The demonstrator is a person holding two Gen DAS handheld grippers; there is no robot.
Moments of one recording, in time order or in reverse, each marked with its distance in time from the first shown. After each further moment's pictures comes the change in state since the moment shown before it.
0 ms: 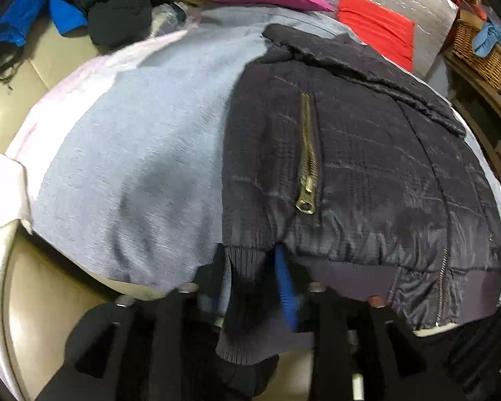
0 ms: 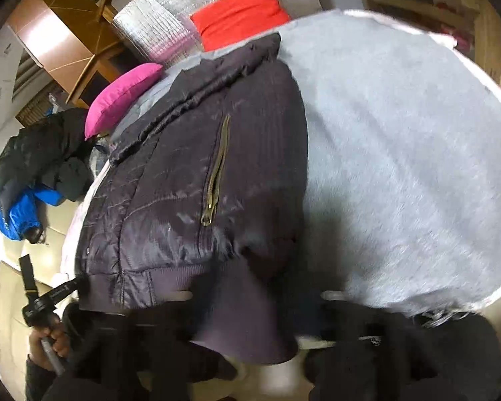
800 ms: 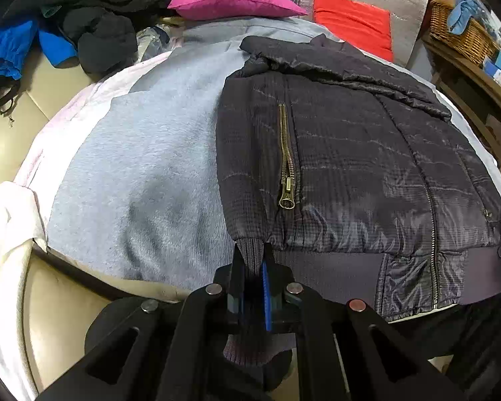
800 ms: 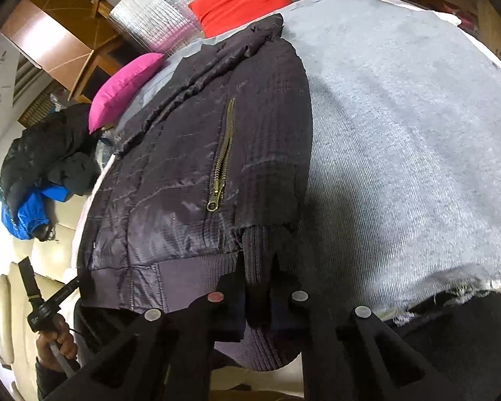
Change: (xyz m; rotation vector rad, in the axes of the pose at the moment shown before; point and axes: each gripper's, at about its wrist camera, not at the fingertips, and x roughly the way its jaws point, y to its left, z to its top) left arm -0.029 -0.016 -0.014 0.116 -0.032 -0.010; right arm 0.010 0.000 -0.009 0.040 0.087 0.077
